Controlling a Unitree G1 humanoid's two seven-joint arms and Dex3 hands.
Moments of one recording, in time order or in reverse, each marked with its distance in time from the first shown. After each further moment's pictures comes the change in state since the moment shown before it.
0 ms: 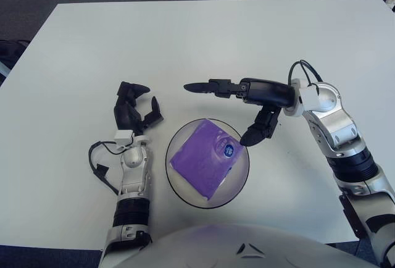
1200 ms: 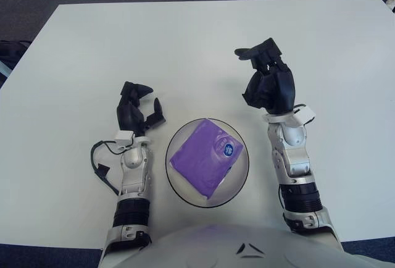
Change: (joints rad) left arm -0.002 0.007 0.002 0.015 -0.037 -0.099 -0.072; right arm 0.270 0.548 -0.187 0.182 -0.192 -0.373 -0.852
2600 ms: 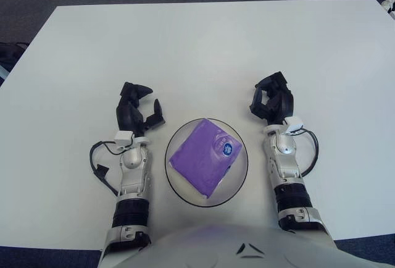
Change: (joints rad) left arm 0.002 0.003 0.006 -0.001 0.004 0.019 0.000; right arm 0.008 0.007 -0.109 0.402 -0.048 -0.065 -0.179
